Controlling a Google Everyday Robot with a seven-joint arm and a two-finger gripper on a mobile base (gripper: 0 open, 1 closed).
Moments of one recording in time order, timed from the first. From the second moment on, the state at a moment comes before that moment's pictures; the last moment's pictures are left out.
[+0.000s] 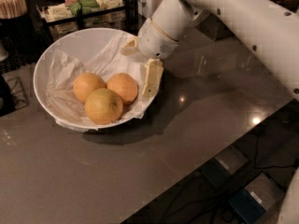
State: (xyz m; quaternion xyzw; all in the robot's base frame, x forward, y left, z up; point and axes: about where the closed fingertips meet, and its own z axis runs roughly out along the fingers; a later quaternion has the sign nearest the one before) arm 0.562 0.034 0.890 -0.78 0.54 0.19 0.24
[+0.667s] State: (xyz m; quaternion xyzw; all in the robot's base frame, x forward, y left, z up) arm 0.561 0.058 0.866 -0.78 0.53 0.22 0.23
